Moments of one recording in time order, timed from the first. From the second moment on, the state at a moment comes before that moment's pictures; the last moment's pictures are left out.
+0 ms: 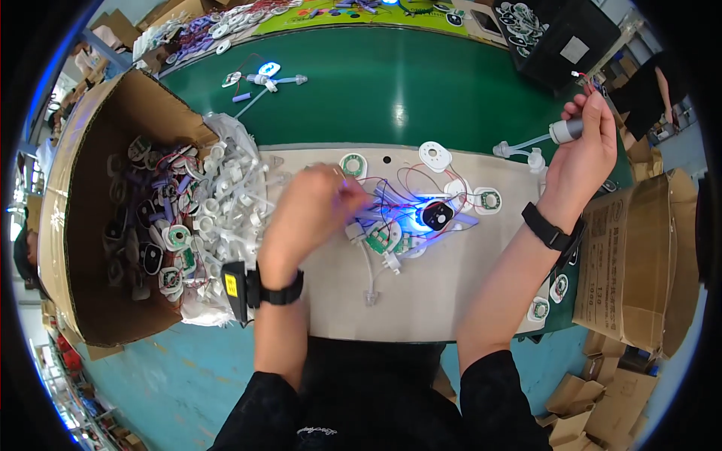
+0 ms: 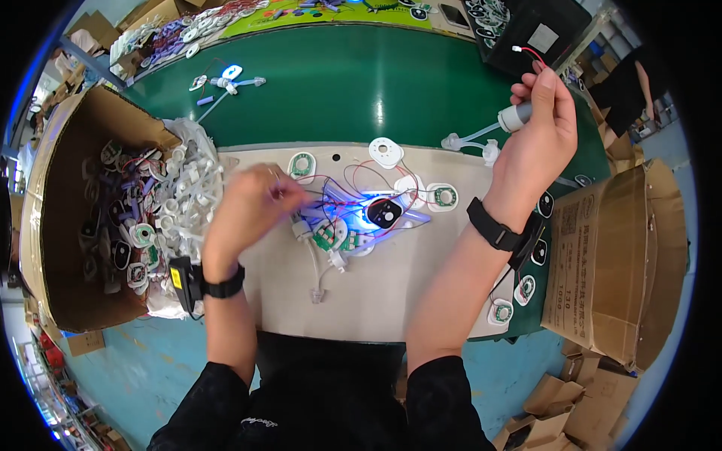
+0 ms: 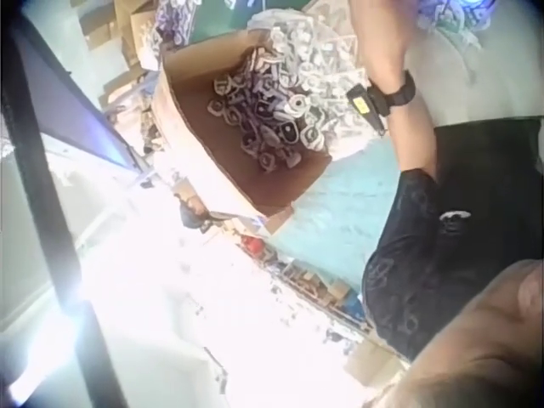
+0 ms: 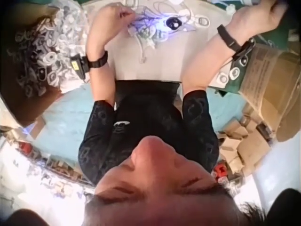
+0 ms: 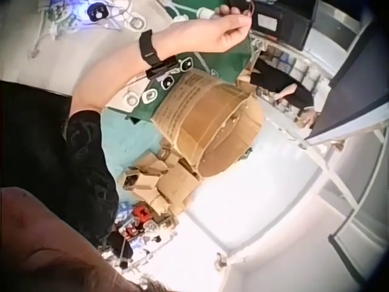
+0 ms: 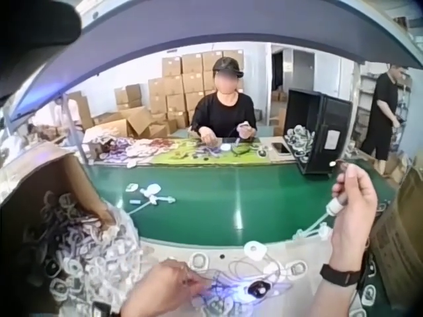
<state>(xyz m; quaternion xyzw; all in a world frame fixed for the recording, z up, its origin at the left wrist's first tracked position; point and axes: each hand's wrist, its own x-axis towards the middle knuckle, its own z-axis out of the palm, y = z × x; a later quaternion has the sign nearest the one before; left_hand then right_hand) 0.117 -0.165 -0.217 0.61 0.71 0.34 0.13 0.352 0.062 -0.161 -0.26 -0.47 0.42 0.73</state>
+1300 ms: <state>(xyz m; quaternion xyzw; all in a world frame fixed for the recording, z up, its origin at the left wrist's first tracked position) 0.154 -0.133 -0.258 0.40 0.52 0.66 0.36 0.326 -0.039 -0.217 -0.34 -0.68 0.47 0.45</state>
